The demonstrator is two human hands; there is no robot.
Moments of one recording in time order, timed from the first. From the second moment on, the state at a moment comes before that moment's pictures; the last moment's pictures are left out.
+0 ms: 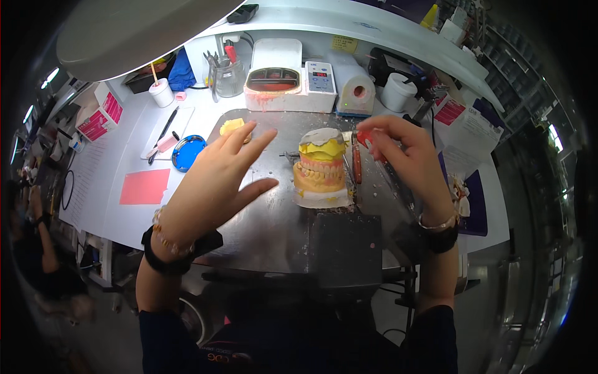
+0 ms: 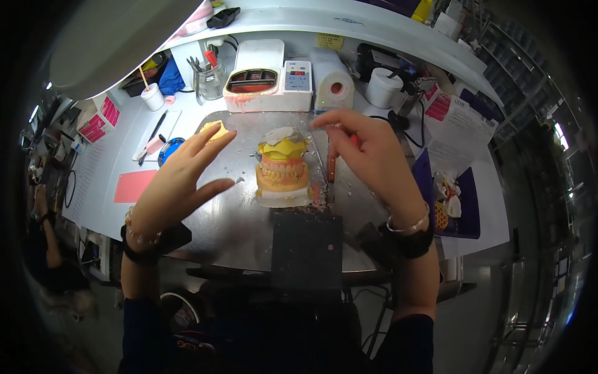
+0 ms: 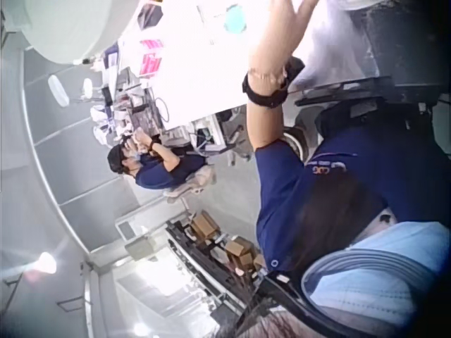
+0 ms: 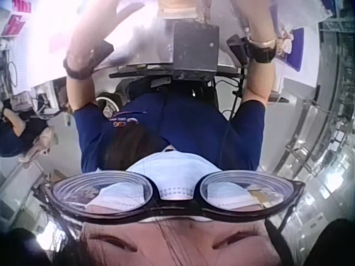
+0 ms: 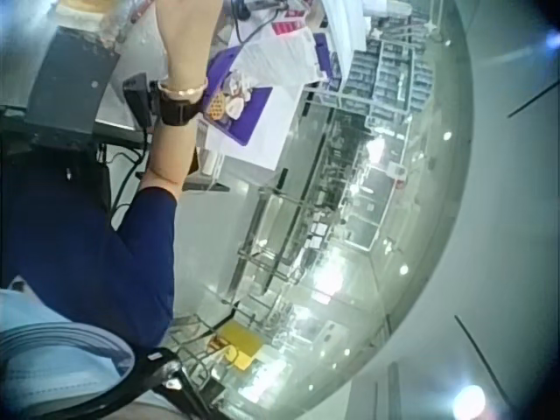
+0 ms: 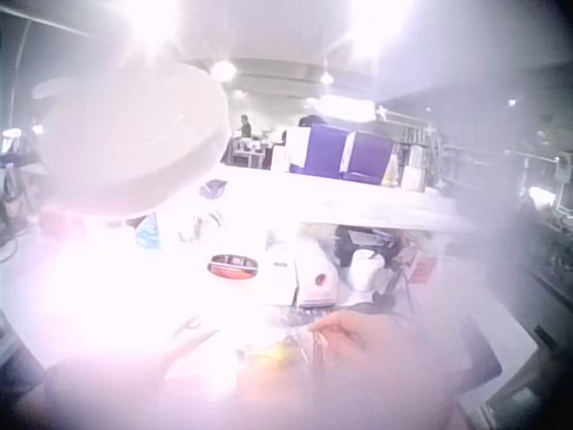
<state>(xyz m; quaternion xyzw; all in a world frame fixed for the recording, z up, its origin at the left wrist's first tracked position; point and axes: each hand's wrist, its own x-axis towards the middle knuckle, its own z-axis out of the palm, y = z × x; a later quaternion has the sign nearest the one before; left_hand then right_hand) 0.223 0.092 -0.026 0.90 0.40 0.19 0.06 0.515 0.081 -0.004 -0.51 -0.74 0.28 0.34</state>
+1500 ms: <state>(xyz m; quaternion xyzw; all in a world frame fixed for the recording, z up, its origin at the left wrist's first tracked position) 0.258 0.131 -0.081 0.91 0.16 0.34 0.20 0.539 0.099 -0.074 -0.29 -0.86 0.20 0.37</state>
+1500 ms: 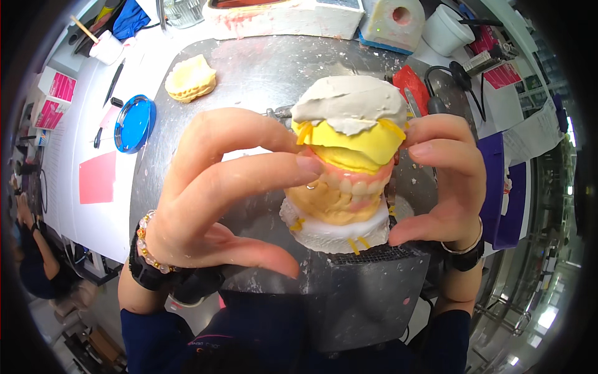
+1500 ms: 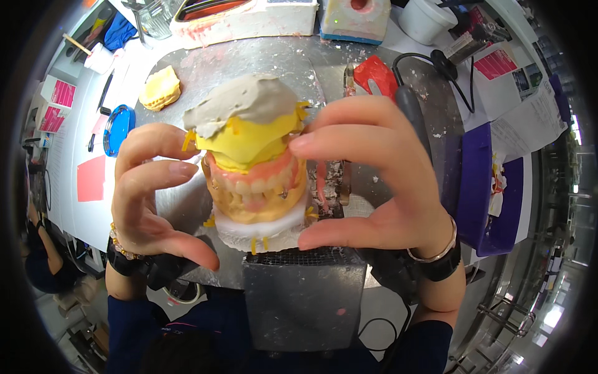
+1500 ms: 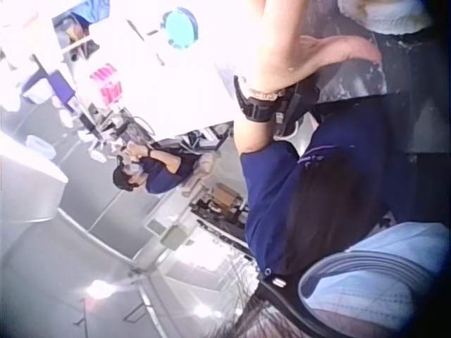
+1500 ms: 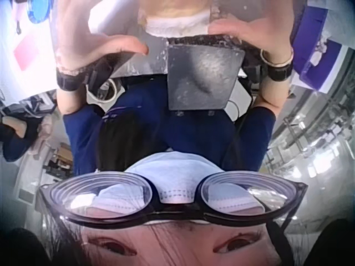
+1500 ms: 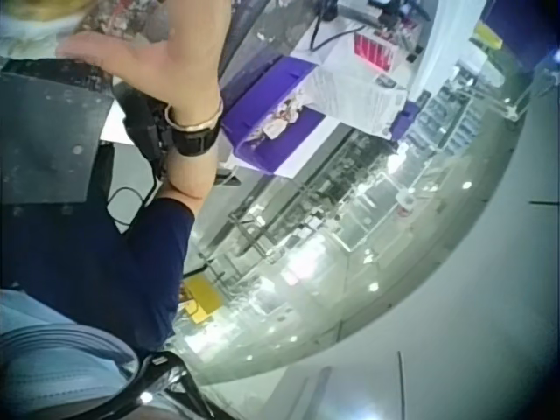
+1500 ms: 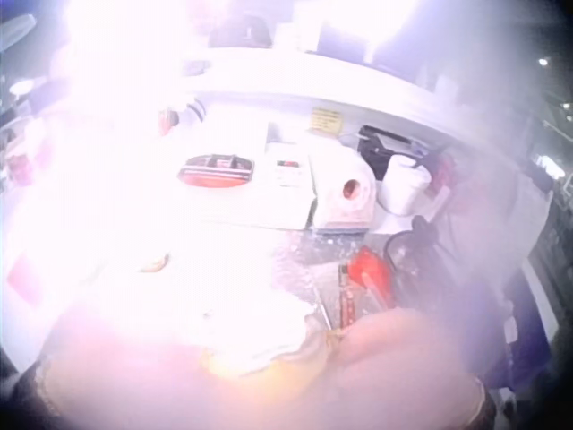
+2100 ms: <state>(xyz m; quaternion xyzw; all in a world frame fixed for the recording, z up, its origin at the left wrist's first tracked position) 0.273 0.124 -0.096 0.88 0.18 0.42 0.11 0.530 0.099 -0.086 -0.29 -0.87 0.16 0.37</state>
